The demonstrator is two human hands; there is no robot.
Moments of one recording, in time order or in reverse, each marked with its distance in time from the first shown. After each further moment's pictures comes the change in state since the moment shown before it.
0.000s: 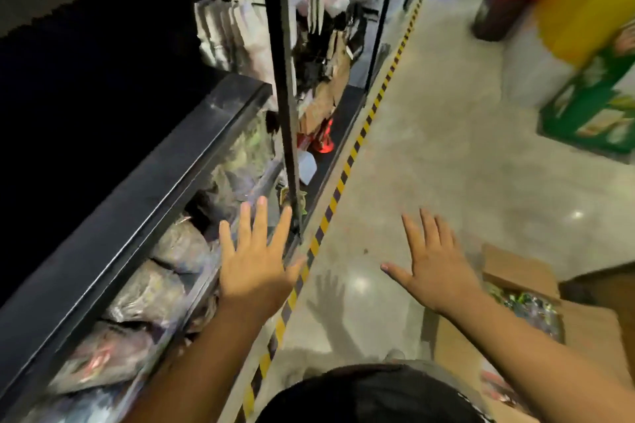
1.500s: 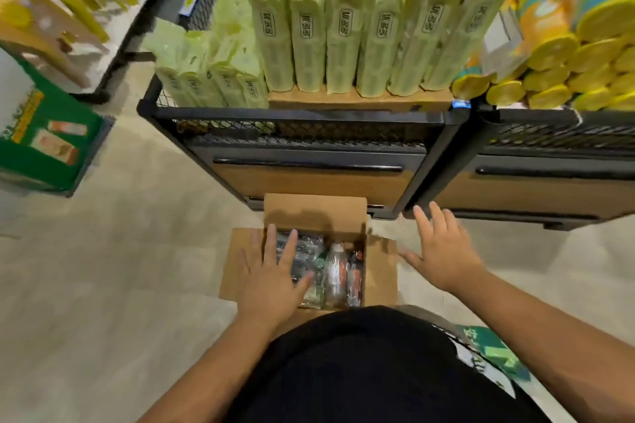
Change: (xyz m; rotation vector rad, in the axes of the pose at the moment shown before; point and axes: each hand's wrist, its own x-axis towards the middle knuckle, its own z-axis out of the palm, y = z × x) left_hand 0.082 0.768 0.071 0.305 -0.301 1.741; right_hand -0.327 0.400 0.193 0.616 -0.094 1.749
